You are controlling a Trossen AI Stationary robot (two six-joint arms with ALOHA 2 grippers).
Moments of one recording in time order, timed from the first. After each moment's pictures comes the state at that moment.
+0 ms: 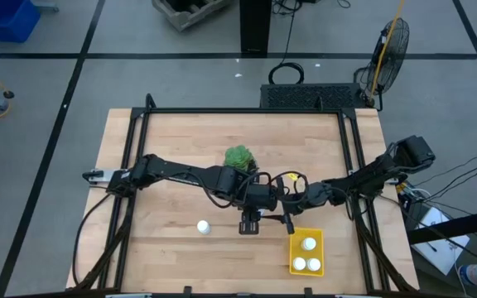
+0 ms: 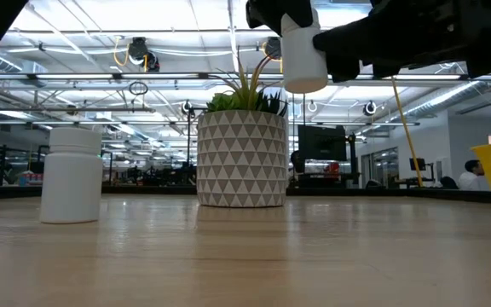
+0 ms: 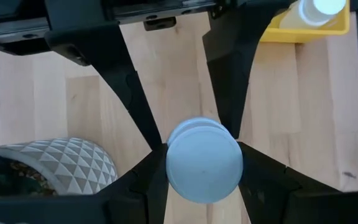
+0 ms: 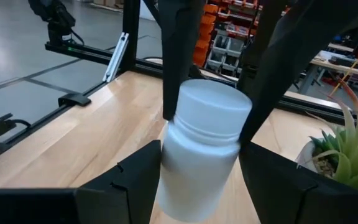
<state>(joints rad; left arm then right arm) -0.21 2.22 2.31 -1.23 -0.04 -0.16 0.31 1.49 0.46 0.89 0.13 -0.15</state>
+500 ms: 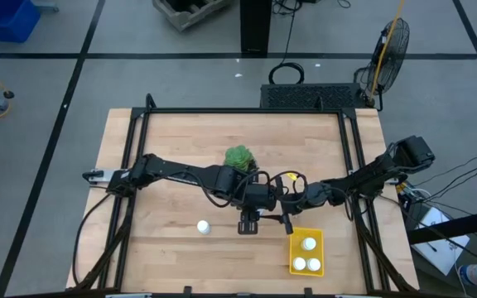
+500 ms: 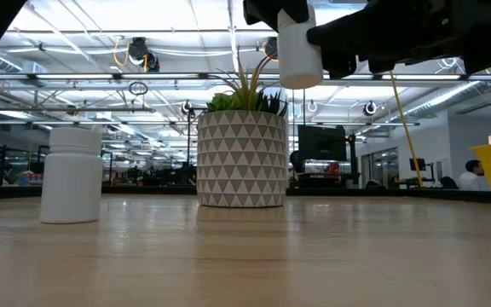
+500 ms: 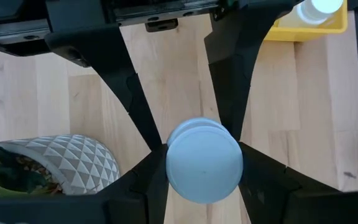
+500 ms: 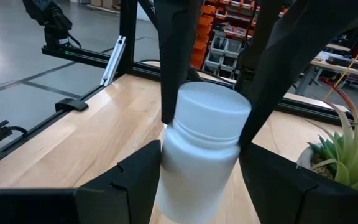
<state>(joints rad) -0.21 2.21 2.31 -1.23 -0.05 -0.16 0.31 1.49 0.49 0.89 0.14 -0.14</state>
